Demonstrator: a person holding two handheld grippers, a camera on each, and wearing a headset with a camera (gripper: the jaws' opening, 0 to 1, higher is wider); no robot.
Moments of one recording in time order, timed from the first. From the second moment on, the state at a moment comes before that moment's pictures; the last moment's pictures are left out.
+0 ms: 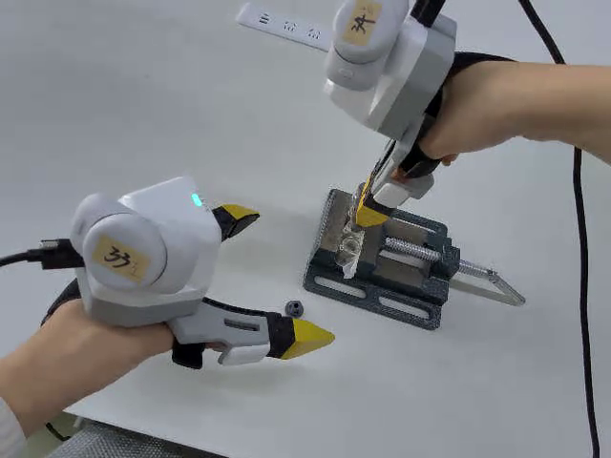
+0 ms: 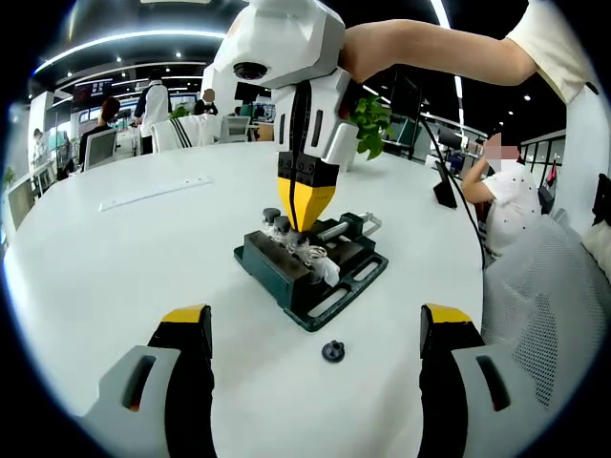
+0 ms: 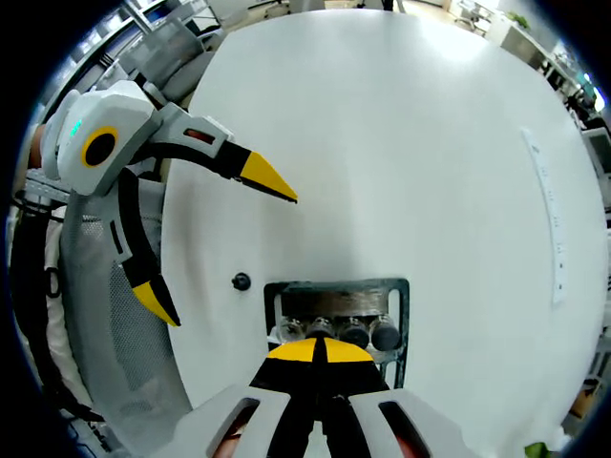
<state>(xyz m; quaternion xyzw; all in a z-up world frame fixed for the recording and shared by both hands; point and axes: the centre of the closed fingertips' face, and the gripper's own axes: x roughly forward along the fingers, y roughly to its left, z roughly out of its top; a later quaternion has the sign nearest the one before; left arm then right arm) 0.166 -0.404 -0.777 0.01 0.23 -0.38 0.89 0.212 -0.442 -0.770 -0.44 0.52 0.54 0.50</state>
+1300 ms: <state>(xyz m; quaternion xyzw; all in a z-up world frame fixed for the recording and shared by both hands) 0.165 -0.394 -0.769 0.01 0.23 -0.37 0.90 0.215 -0.443 -0.771 -0.41 0.51 0.55 0.52</state>
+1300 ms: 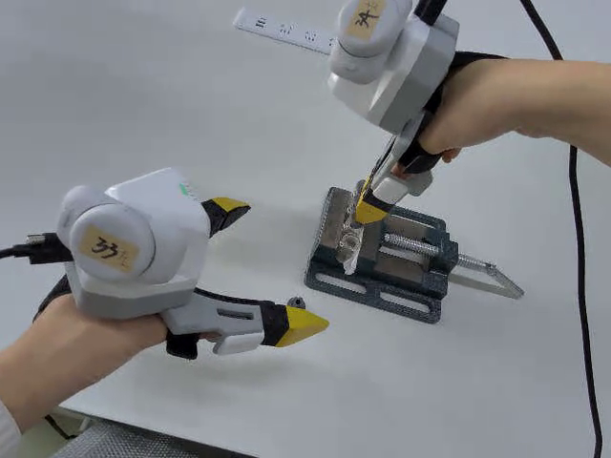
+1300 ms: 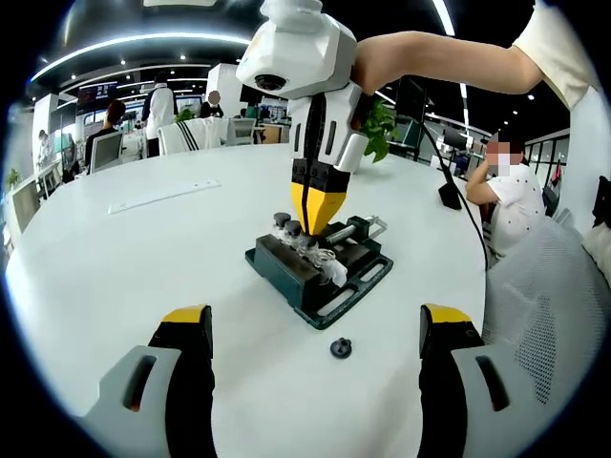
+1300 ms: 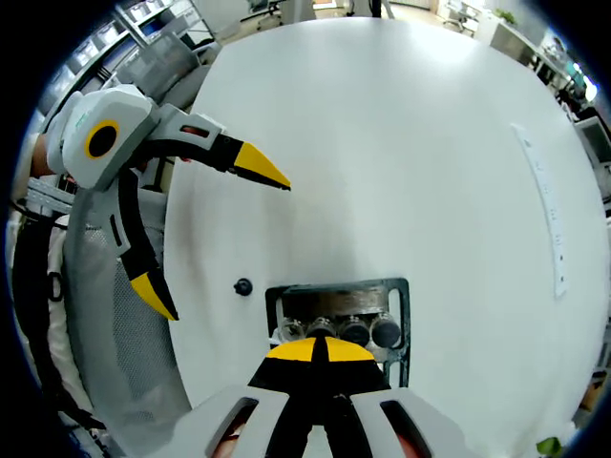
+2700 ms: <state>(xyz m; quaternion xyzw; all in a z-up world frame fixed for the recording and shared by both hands) 0.164 -0.395 -0.773 0.01 0.23 -0.37 0.90 0.218 -0.443 -0.770 -0.40 0.49 0.58 0.52</state>
